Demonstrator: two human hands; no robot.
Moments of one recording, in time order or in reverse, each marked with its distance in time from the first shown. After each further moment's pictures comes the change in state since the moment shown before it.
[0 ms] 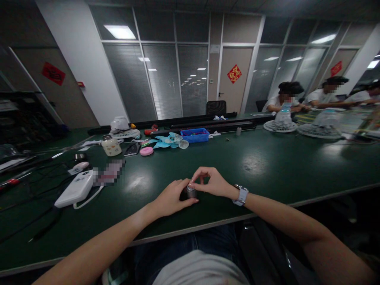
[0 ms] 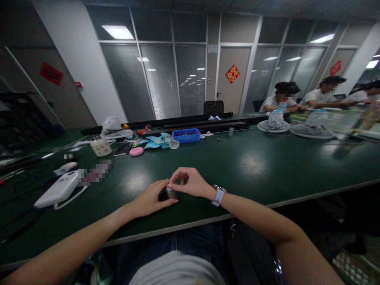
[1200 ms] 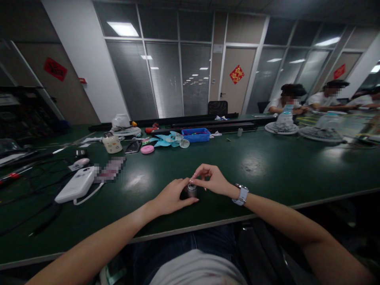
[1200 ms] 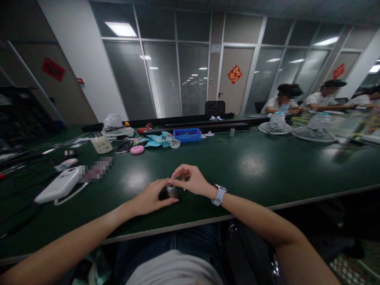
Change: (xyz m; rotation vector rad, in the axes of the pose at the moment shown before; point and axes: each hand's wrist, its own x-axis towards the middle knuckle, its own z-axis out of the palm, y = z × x) left_hand -0.001 0.001 0.000 0.022 0.001 -0.006; right_hand 0.002 0.008 0.001 0.129 0.041 0.091
